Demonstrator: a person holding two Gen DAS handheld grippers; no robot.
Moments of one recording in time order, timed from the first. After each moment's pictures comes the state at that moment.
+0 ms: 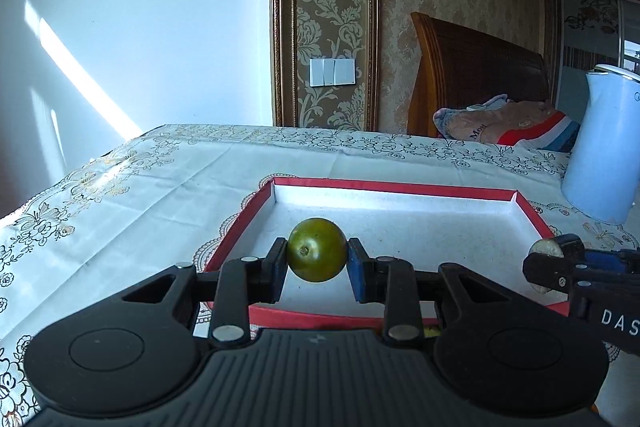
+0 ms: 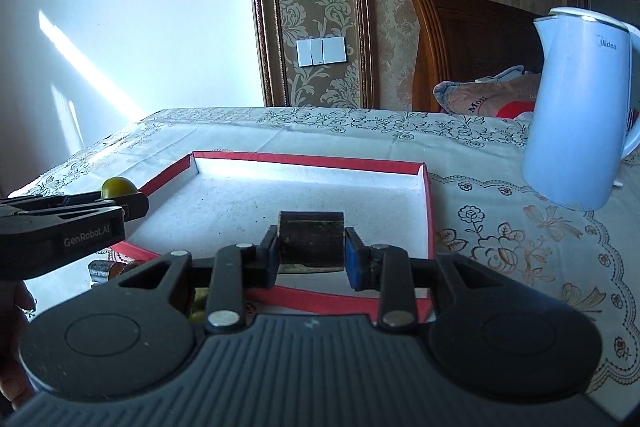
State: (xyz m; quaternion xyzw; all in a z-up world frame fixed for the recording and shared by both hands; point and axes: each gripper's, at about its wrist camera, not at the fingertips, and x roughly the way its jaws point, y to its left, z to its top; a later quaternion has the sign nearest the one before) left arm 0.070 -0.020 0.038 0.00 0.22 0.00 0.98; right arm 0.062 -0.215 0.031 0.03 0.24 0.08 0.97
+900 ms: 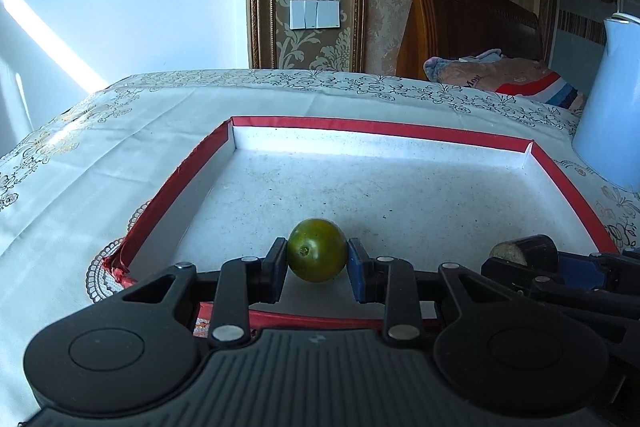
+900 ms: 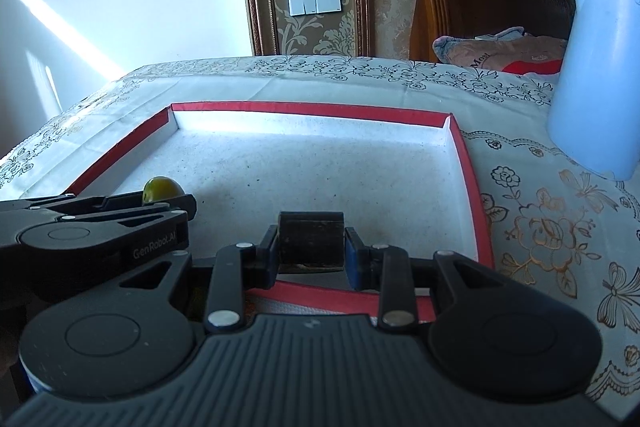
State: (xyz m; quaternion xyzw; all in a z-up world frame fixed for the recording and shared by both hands) left arm 0.122 -0.034 -0.009 0.01 0.29 -0.03 0.96; right arm 0.106 -0.190 -0.005 0.02 0.30 0.06 0.95
